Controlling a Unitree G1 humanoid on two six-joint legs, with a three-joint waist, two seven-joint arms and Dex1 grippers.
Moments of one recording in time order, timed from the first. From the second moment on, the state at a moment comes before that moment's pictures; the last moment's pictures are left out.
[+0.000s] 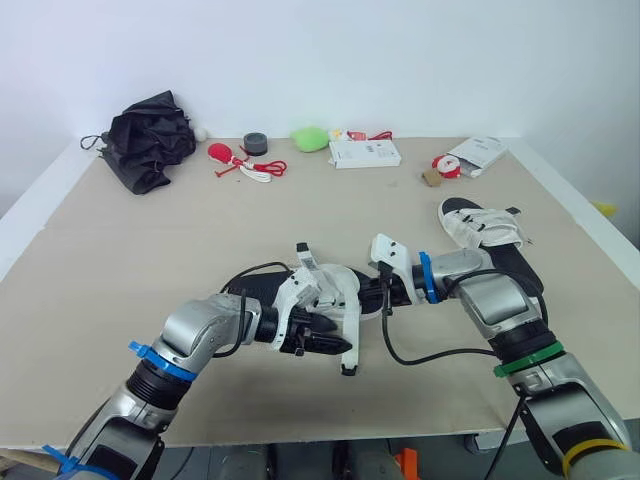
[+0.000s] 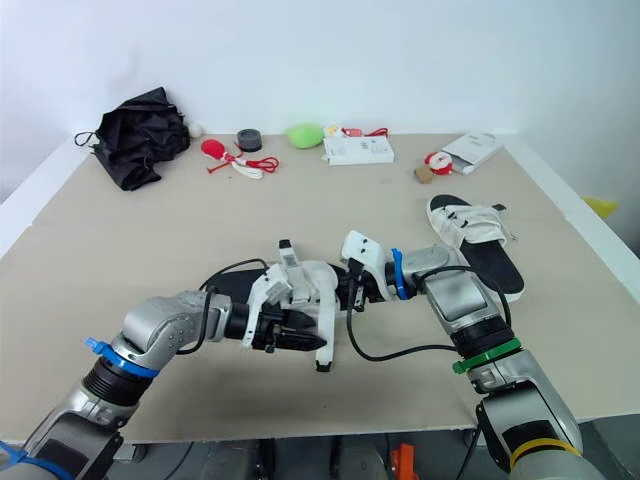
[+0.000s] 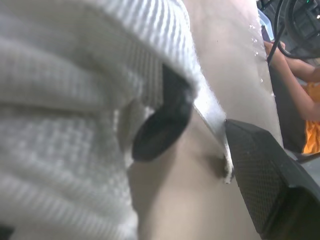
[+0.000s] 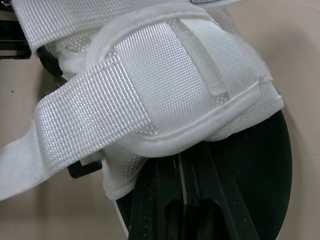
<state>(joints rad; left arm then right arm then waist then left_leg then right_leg) -0.50 0.32 -0.27 -0.12 -0.69 1.15 -0.75 -0.68 -0.59 0.34 0.20 0.15 0.51 1.19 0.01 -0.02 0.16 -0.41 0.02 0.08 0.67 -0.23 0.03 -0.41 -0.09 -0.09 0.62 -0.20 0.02</state>
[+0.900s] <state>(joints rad) -0.52 0.46 -0.30 -0.11 -0.61 1.00 -0.77 -0.69 -0.59 0.32 0.22 0.15 0.49 1.20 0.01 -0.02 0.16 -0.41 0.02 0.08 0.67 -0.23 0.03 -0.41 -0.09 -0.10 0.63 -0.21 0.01</state>
